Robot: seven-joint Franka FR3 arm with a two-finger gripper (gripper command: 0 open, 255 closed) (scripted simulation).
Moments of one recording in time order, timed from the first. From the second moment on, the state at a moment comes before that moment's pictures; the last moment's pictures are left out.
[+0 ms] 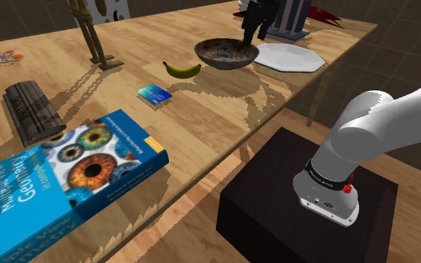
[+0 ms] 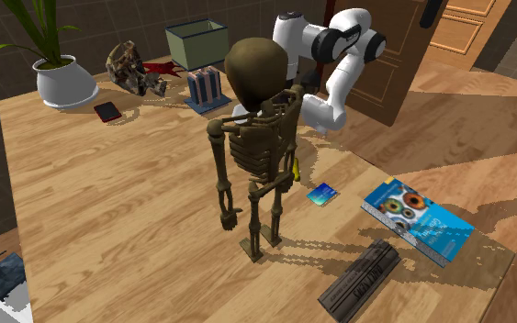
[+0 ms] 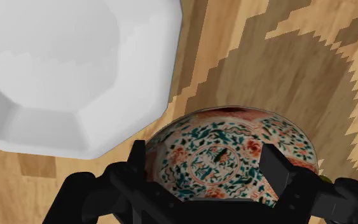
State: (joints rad) arm -0.02 -0.79 0.07 -2.32 0.09 1.68 -0.06
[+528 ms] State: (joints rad) arm 0.07 -0.54 0.10 -2.14 0.11 1.68 -0.19
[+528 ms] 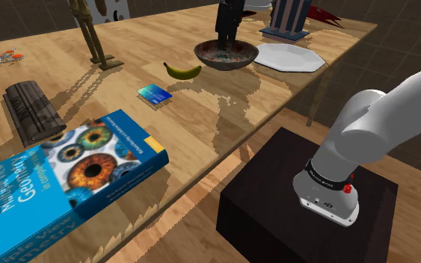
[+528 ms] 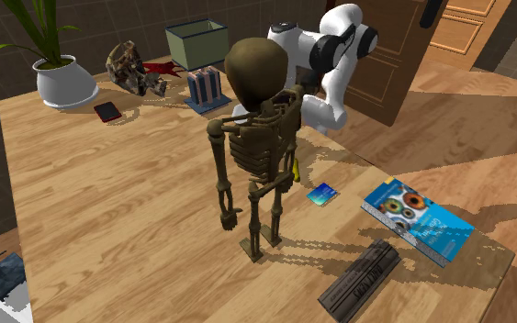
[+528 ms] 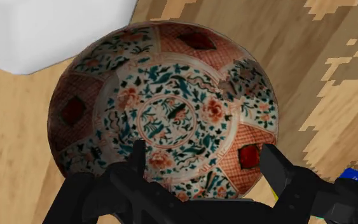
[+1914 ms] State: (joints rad) arm 0.21 -0.17 0.21 -1.90 0.12 1.66 -0.42
